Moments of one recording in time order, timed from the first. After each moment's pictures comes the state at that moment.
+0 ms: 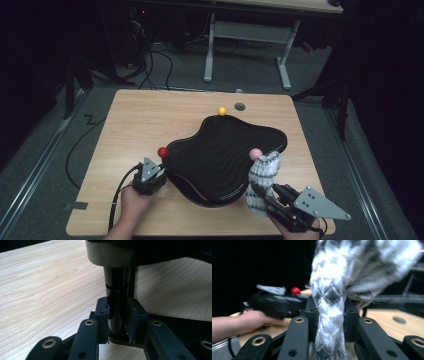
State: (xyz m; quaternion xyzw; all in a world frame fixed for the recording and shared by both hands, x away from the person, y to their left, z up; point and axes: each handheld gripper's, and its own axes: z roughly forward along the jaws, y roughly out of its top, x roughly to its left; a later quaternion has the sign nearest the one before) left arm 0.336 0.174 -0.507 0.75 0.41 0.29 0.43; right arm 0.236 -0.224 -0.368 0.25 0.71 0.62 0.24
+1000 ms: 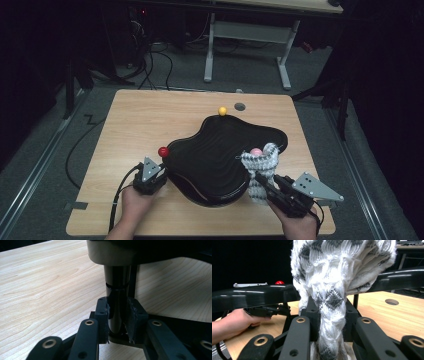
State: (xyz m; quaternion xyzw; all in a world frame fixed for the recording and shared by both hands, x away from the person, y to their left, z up) left arm 0.336 0.173 -0.507 0.75 0.41 0.29 0.43; right arm 0.271 -0.231 -0.383 0.33 0.71 0.59 0.22
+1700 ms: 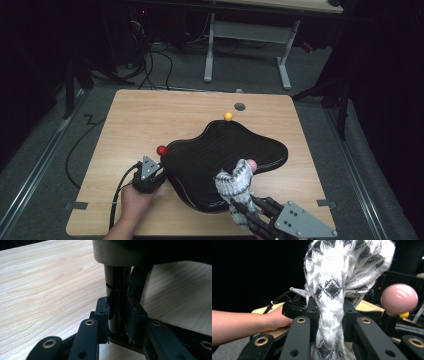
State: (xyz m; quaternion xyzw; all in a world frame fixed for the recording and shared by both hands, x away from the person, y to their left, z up) left arm 0.340 0.176 -0.507 0.74 0.43 0.29 0.43; right arm 0.204 -0.183 -0.355 0.19 0.73 0.61 0.23
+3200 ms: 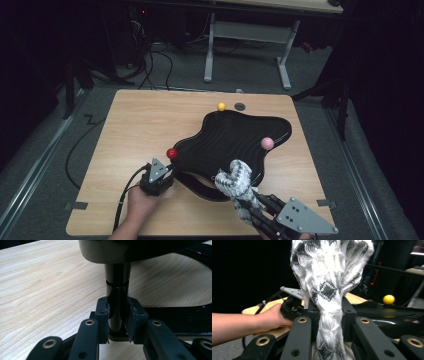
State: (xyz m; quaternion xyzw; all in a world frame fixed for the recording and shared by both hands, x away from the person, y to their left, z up) left arm 0.337 0.155 -0.507 0.76 0.39 0.27 0.44; right arm 0.212 -0.193 -0.357 0.23 0.73 0.60 0.24
